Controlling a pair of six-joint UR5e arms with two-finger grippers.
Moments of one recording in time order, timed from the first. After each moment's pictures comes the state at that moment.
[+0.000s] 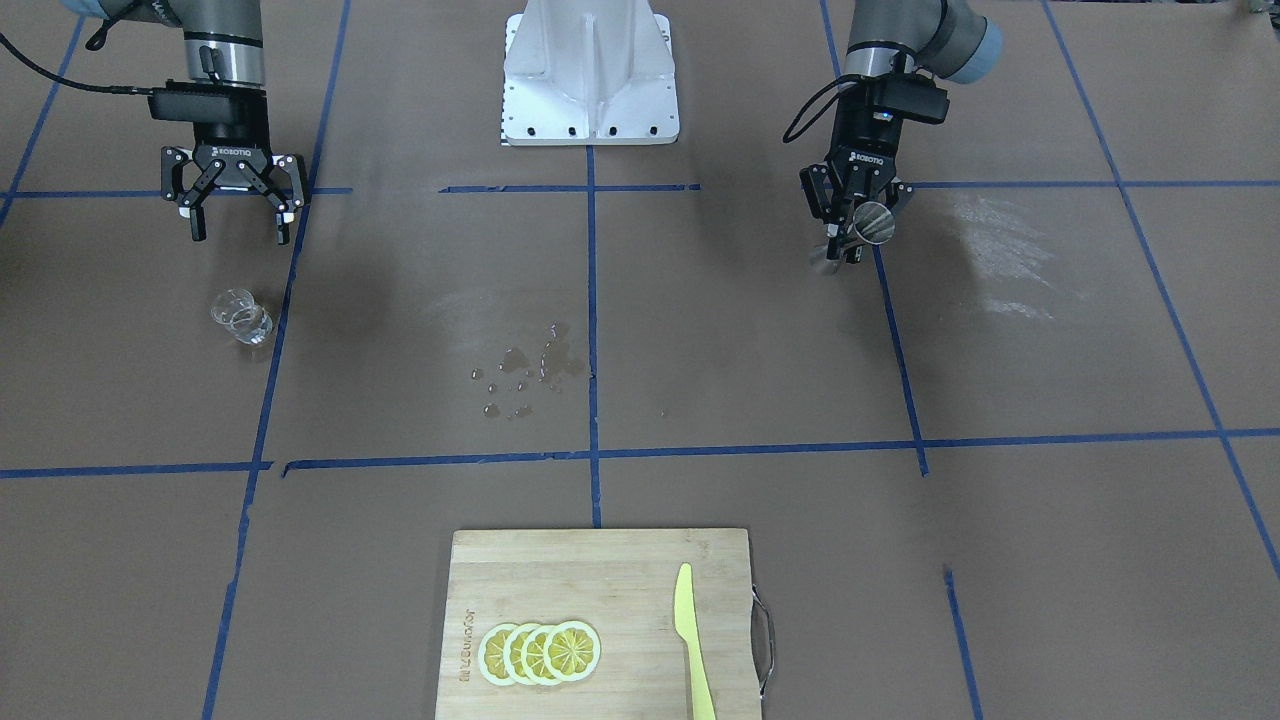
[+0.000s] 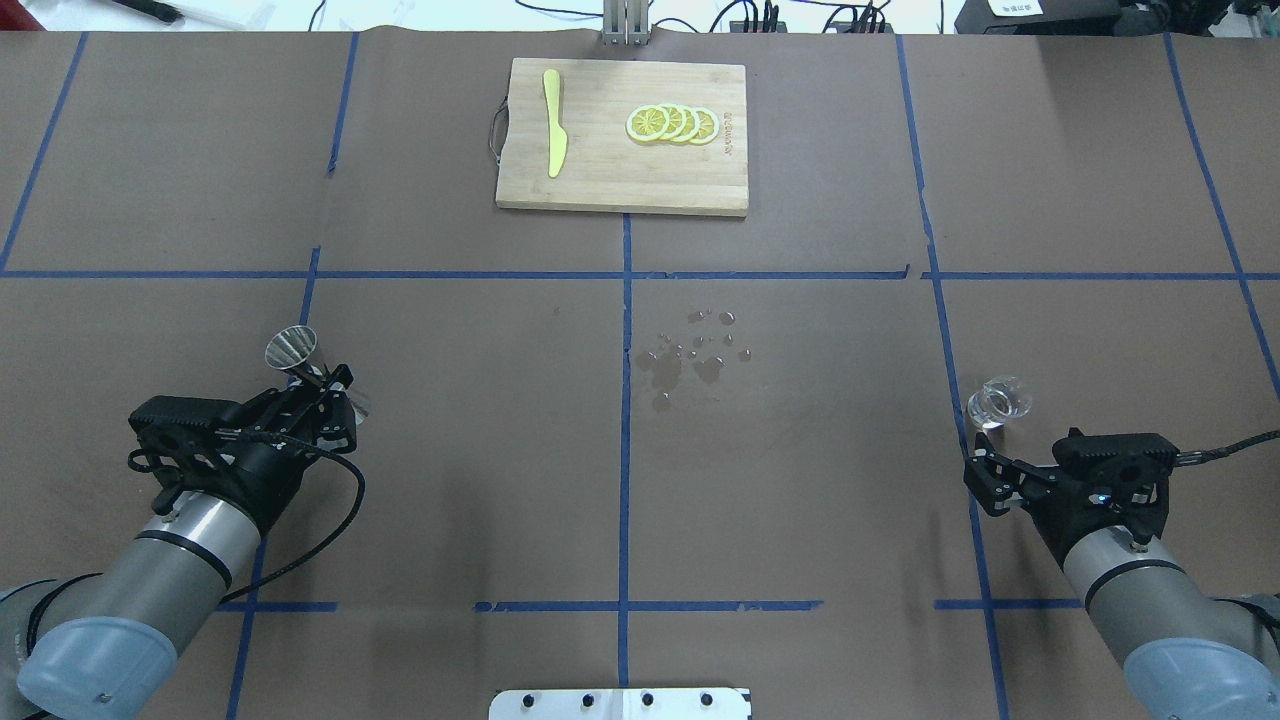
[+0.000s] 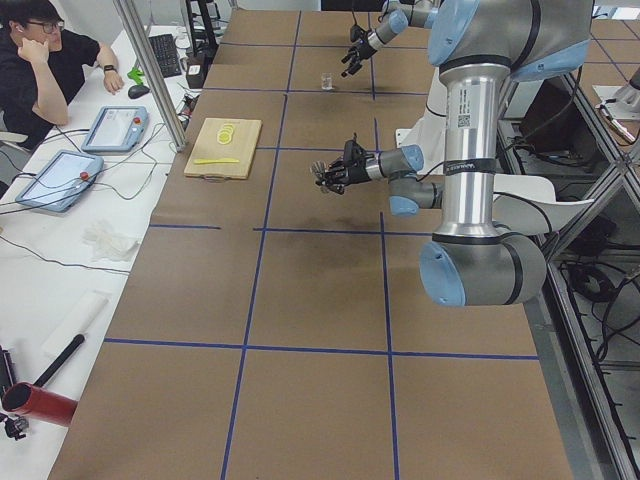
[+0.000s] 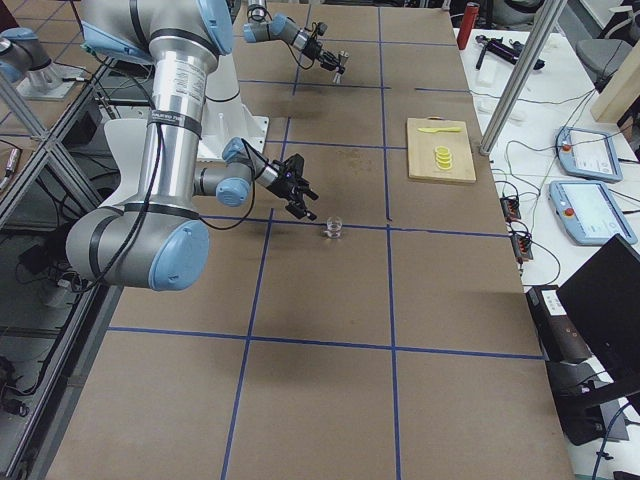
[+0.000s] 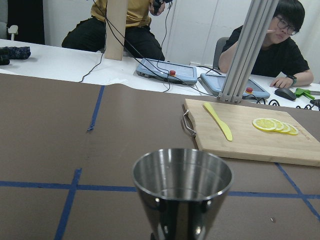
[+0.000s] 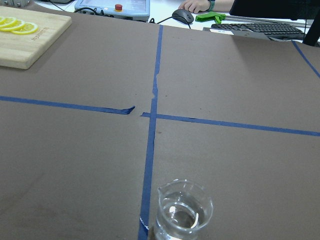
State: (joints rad) left arm -0.16 -1.56 -1.94 -2.47 -0.69 -1.25; right arm 0.10 -1.89 2.09 -1.07 0.76 1.45
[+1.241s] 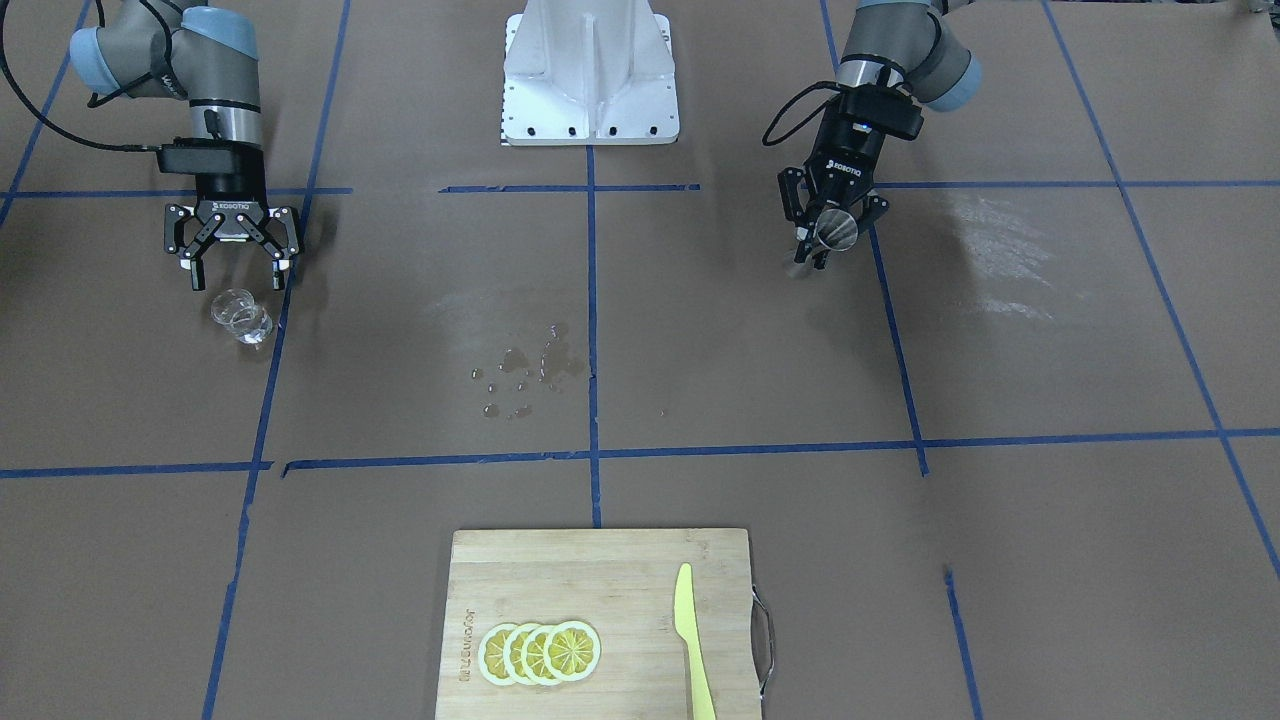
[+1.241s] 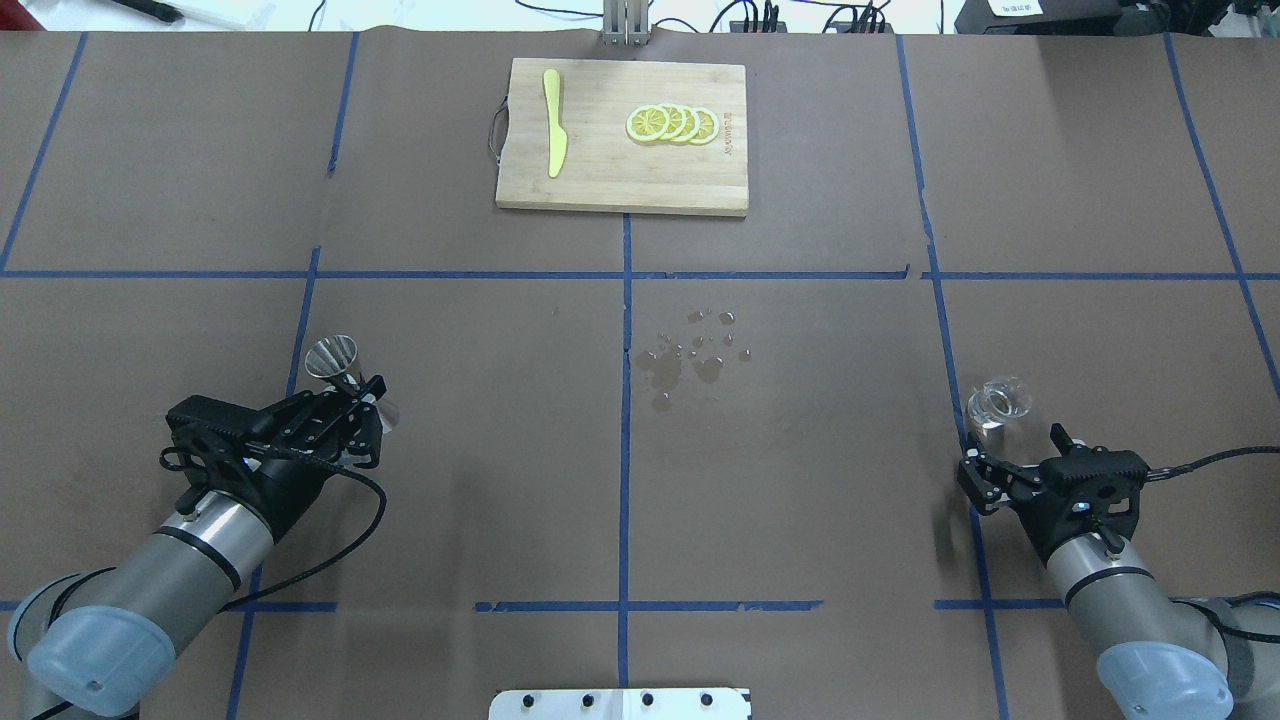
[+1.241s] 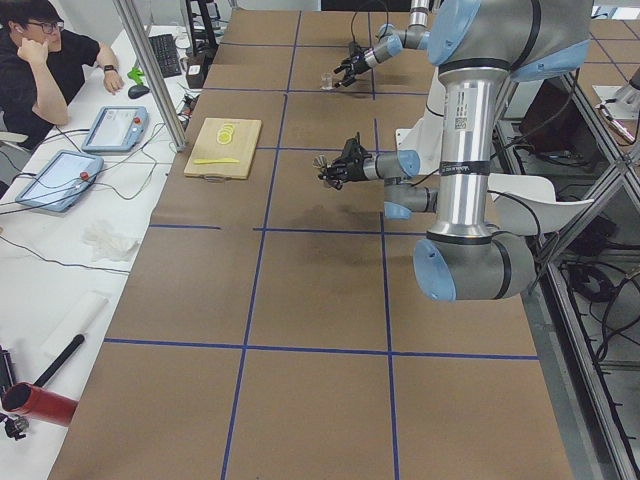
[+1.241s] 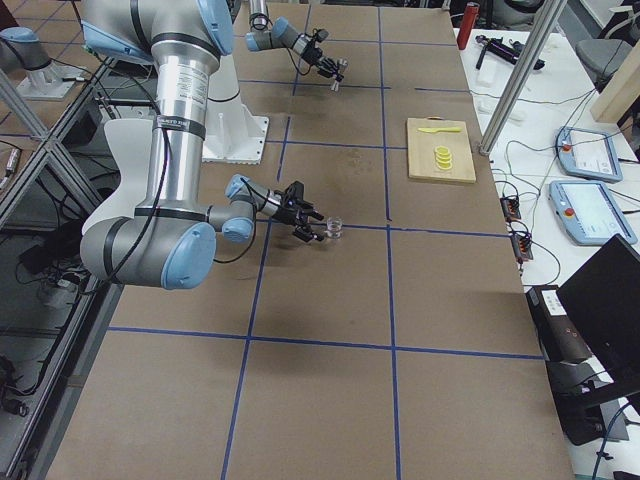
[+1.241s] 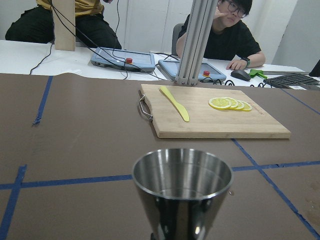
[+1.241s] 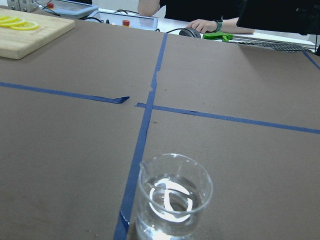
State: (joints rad) left arm -0.17 -1.60 -1.84 -2.70 -0.77 -1.03; right arm 0.09 -1.80 1.81 -0.79 0.64 1.37
